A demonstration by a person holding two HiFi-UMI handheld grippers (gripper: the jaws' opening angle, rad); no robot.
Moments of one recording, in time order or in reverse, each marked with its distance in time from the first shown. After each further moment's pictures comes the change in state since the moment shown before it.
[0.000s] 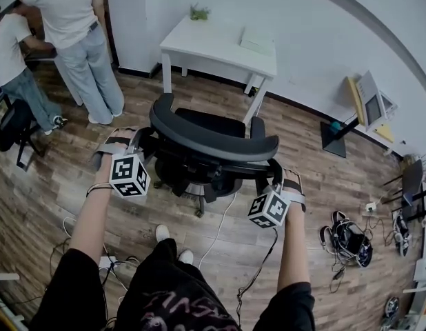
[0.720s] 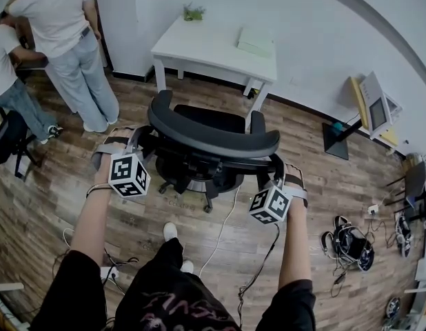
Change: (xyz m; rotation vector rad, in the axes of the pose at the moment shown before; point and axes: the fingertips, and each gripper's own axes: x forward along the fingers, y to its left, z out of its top) left arm 0.088 0.063 0.002 -0.017 -0.005 0.006; right arm 0.099 -0.056 -0.007 0.006 0.004 -0.003
